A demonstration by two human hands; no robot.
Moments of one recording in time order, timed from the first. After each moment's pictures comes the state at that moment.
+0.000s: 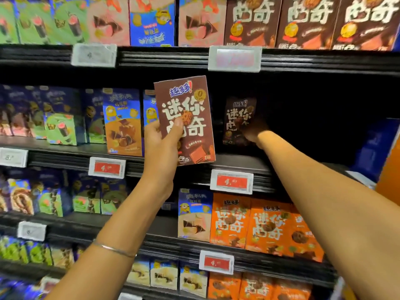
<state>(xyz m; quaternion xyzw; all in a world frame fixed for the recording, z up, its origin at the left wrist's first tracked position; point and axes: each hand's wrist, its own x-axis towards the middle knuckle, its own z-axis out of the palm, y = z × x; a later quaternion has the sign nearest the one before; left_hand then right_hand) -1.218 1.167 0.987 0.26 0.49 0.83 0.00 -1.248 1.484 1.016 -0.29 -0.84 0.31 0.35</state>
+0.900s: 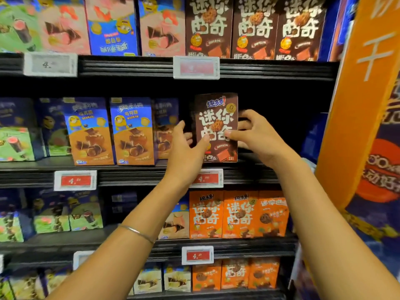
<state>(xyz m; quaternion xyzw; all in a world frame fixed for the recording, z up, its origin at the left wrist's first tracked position) -1.187 1.228 0.986 0.38 0.60 0.70 0.05 -1.082 1.389 1.020 -0.12 -0.78 0.47 0.40</state>
